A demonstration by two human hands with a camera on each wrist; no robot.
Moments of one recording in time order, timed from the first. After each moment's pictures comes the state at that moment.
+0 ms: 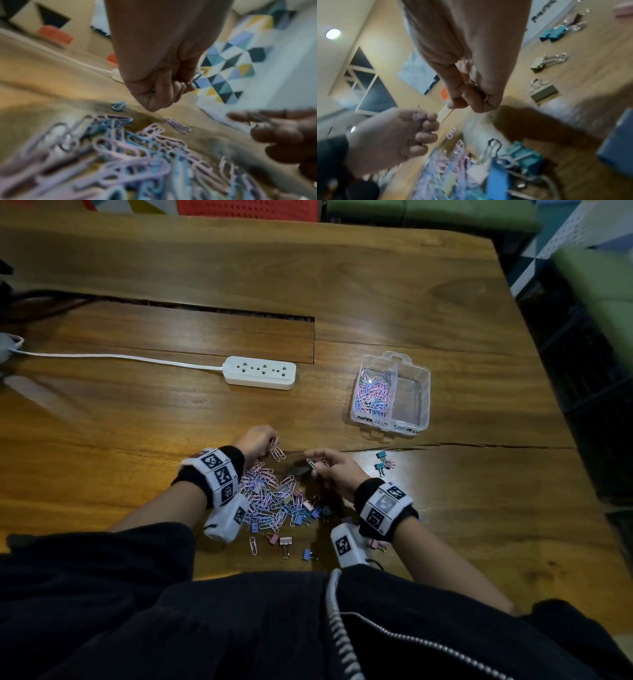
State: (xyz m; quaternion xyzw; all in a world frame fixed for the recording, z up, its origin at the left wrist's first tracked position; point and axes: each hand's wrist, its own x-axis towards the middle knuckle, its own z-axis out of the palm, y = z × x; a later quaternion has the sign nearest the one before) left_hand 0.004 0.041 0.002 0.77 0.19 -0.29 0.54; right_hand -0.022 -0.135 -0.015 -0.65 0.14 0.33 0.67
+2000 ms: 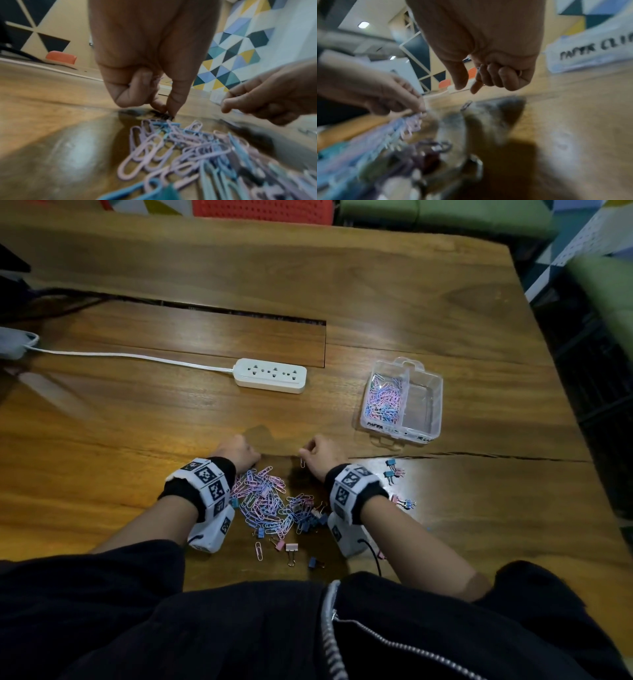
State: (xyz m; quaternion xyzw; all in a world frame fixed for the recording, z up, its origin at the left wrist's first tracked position) left_hand 0.000 0.072 -0.019 0.90 0.19 -0.24 0.29; right_hand 0.011 -0.090 -0.018 -0.92 0.02 0.26 0.31
